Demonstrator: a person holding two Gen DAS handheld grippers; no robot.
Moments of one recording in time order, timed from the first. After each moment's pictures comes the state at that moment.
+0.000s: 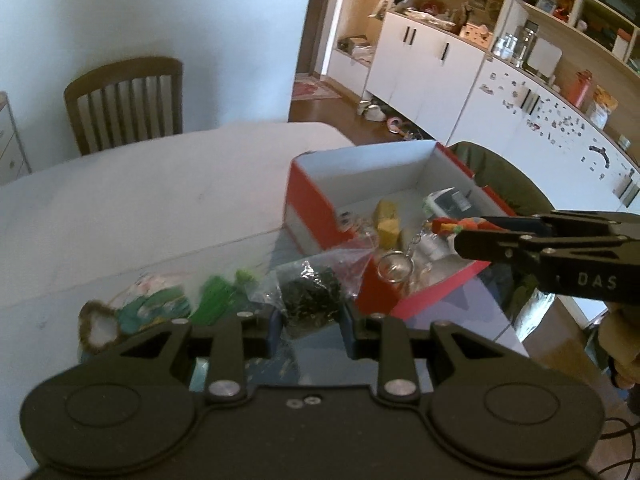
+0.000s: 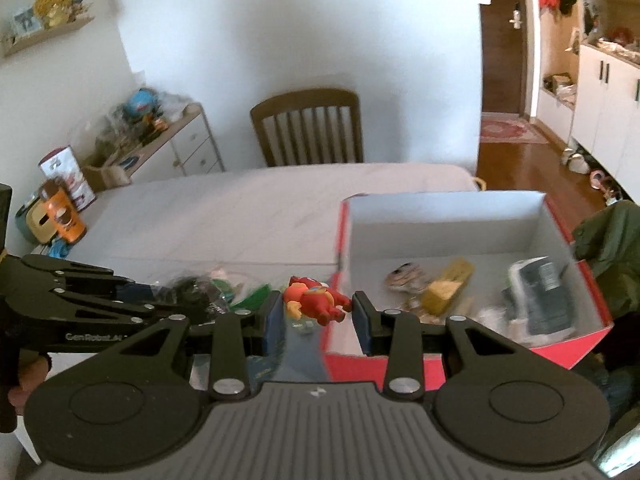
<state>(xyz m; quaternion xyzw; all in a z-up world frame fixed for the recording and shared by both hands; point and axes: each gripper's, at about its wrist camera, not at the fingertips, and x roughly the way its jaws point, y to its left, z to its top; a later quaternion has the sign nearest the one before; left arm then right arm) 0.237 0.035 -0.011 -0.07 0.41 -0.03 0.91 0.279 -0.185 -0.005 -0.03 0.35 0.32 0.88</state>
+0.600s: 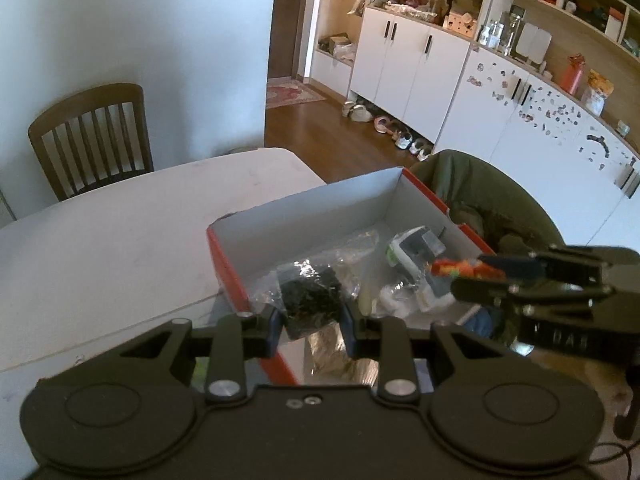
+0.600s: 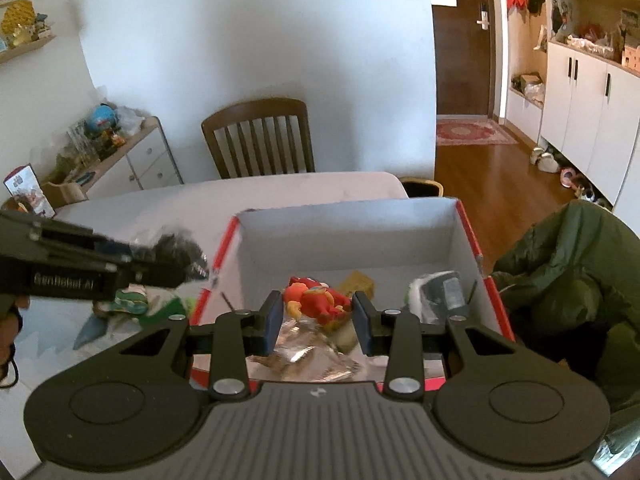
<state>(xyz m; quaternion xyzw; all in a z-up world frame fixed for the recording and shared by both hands) 0.334 -0.035 -0.003 -0.04 0.42 -0.04 0.91 0.351 -0.263 -0.027 -0.03 0.35 0.29 0.89</state>
